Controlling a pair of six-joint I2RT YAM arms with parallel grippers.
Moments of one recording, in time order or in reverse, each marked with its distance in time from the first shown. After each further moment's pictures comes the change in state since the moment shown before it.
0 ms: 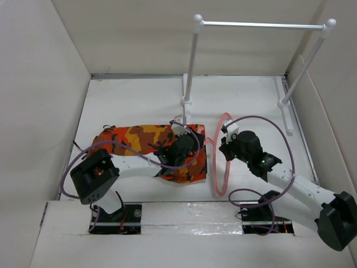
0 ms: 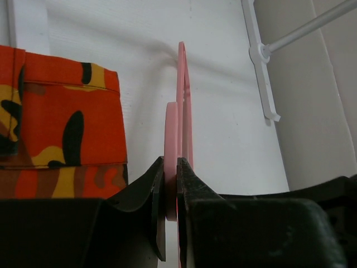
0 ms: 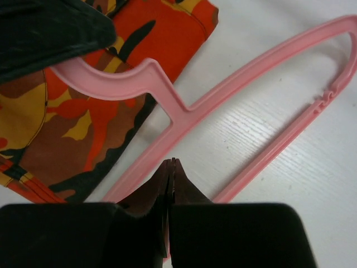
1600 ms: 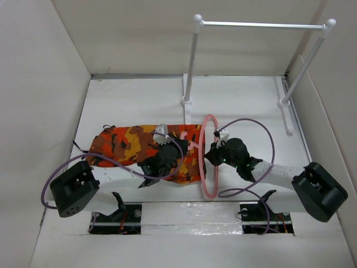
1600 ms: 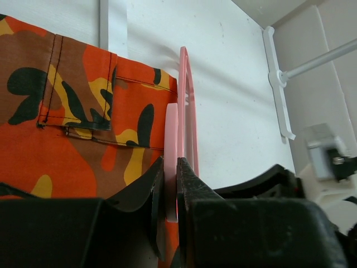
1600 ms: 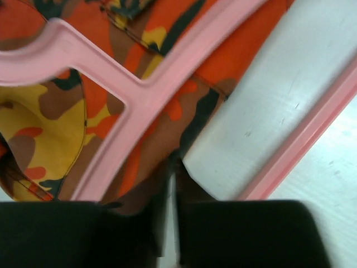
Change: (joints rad) left arm -0.004 -0.244 -0.288 0.052 -0.127 -0.037; right arm 0.090 0.315 -0.156 0.520 -0.063 0.299
